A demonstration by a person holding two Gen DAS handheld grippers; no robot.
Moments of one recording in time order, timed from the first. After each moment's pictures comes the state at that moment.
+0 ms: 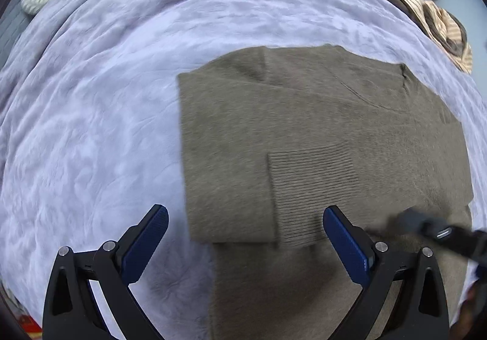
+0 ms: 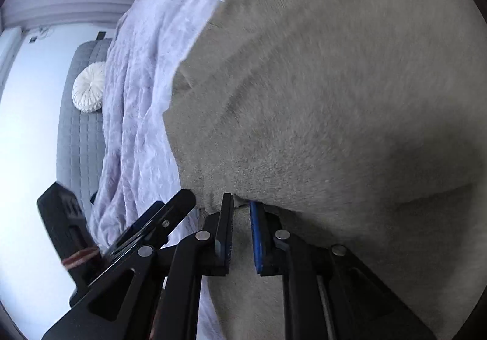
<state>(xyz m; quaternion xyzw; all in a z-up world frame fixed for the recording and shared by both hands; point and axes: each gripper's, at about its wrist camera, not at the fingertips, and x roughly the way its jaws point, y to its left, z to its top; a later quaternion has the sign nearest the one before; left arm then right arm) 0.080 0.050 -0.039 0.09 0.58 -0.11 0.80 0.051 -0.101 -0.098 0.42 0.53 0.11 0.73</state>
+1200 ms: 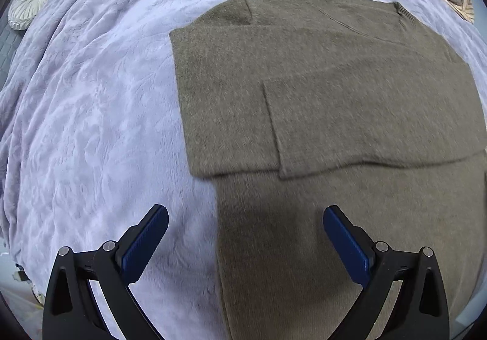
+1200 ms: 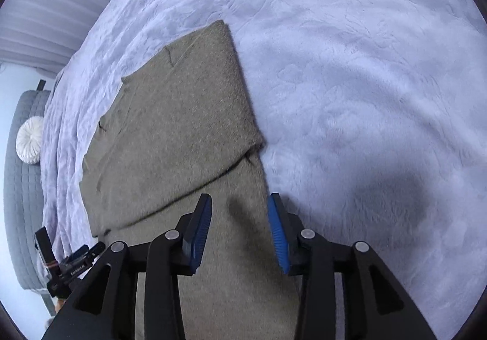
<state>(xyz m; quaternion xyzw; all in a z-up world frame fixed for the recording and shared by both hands) 0.047 0.047 -0.040 0.17 0.63 -0.09 0.75 -0.069 -0.281 -0.083 0.38 0.55 -0.09 0.74</state>
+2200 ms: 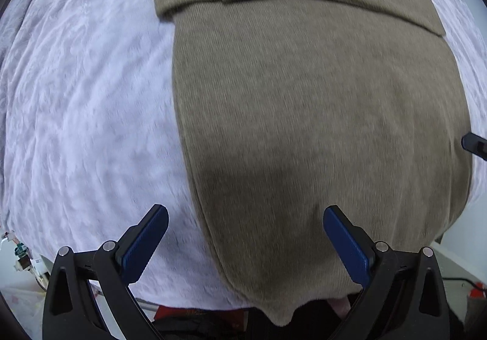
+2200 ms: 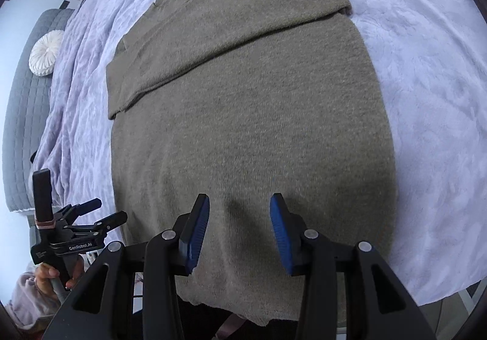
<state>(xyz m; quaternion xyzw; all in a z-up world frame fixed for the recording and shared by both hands) -0.107 0.062 -0.023 0.18 0.72 -0.14 0.65 -0.121 -0.160 -0.066 0.32 0.64 0.02 0.70</state>
